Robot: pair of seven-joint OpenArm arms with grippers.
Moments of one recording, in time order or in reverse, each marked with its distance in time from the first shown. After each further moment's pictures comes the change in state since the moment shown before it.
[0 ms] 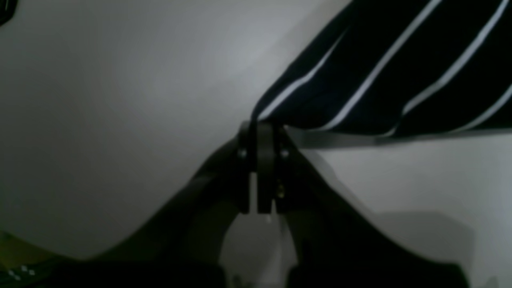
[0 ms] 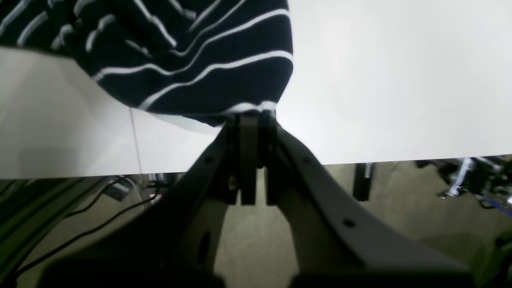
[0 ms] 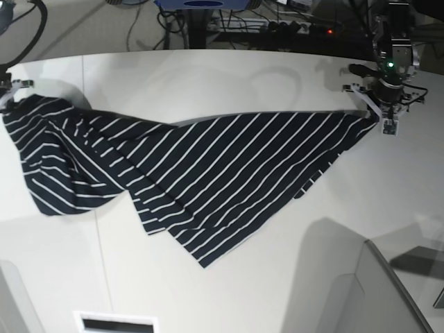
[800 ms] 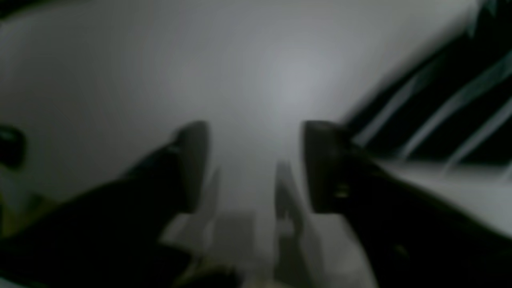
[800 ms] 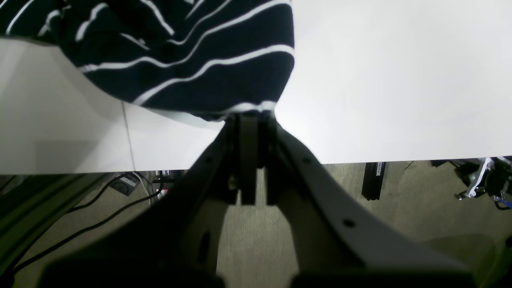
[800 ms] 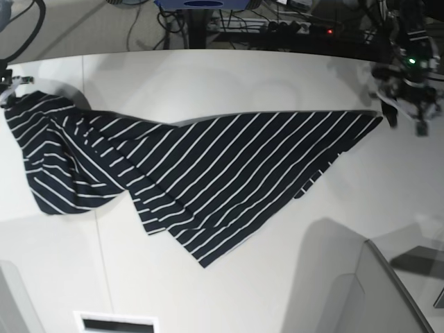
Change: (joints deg) left arm 1.7 2.1 -14.3 10.5 -0.4 -0.7 0.2; right arm -0.6 1.6 -0.1 -4.9 0.0 0.0 2.8
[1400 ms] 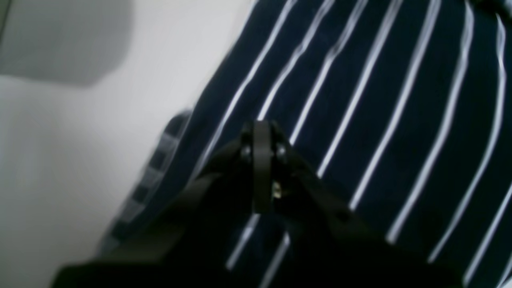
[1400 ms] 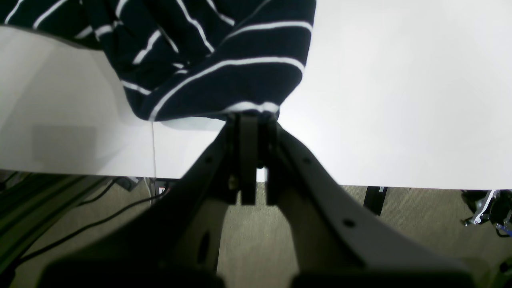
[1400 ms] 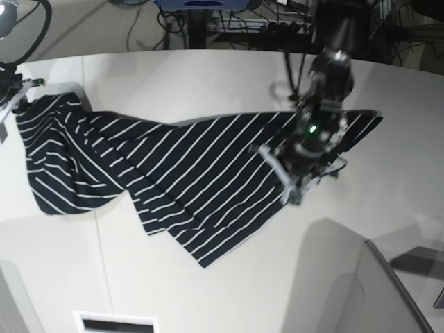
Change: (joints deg) left arm -26.2 10.0 37.0 -21.7 0.7 -0.8 -0.5; right arm 0.0 0.0 -4.4 -0.1 0.3 0.0 1.2
